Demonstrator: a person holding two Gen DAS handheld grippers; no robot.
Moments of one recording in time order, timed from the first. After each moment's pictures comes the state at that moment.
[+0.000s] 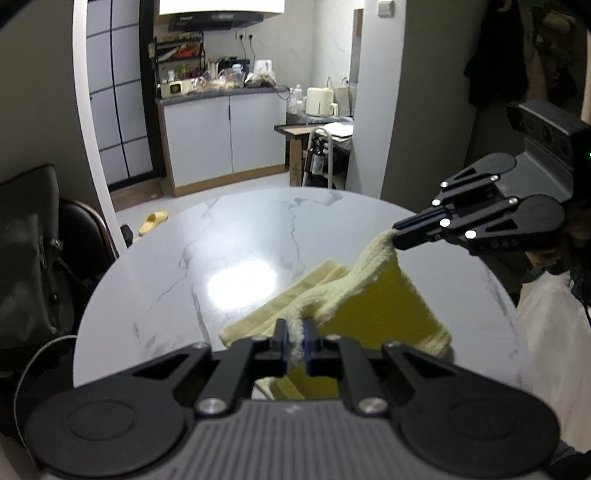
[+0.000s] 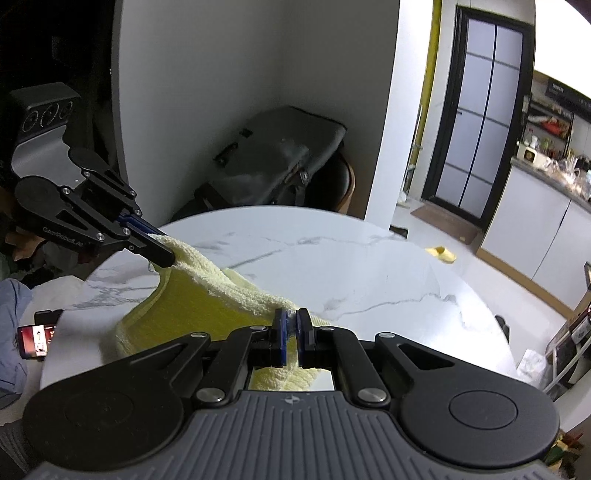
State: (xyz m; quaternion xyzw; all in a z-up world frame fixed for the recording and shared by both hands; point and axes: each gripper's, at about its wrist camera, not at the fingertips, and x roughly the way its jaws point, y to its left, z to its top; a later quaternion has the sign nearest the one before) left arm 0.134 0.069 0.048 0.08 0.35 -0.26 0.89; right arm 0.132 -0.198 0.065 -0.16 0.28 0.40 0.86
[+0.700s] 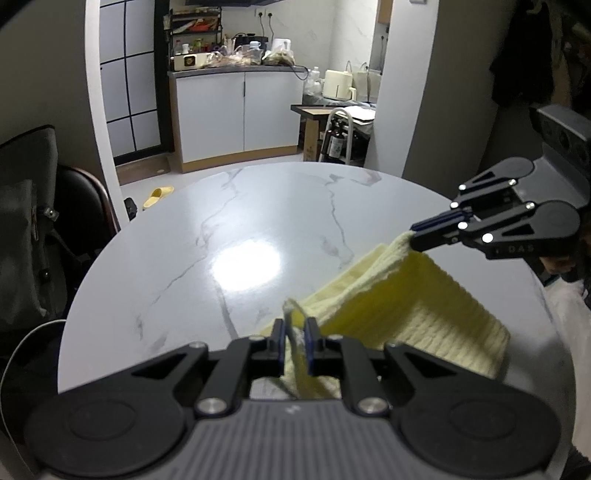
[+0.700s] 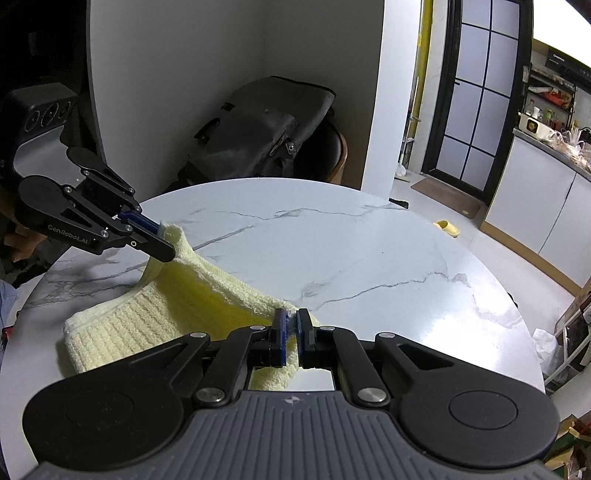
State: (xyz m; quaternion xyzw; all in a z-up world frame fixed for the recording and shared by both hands) left arm 0.164 0.081 0.018 0.07 0.38 -0.24 0.89; right arm 0.179 -0.185 0.030 -0.15 0.31 0.39 0.86
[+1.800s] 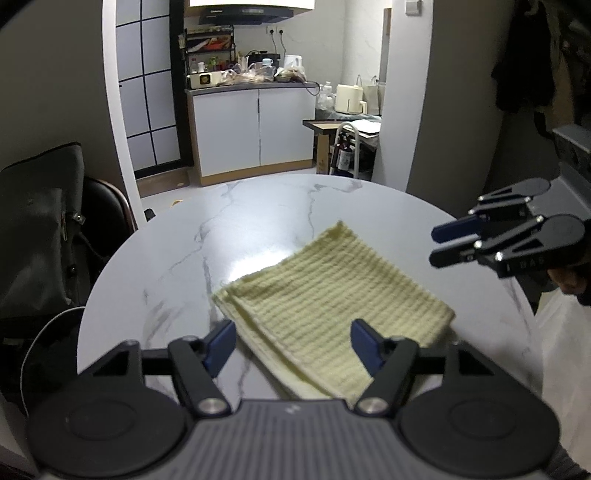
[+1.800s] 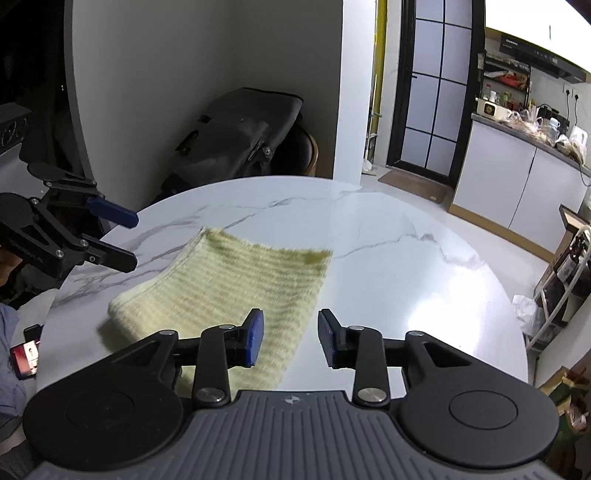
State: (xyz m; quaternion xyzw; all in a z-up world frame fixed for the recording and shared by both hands) left arm 0.085 0.059 0.047 0.08 0.35 -0.22 0.91; right arm 0.090 -0.222 0.048 -0.12 0.32 0.33 0.88
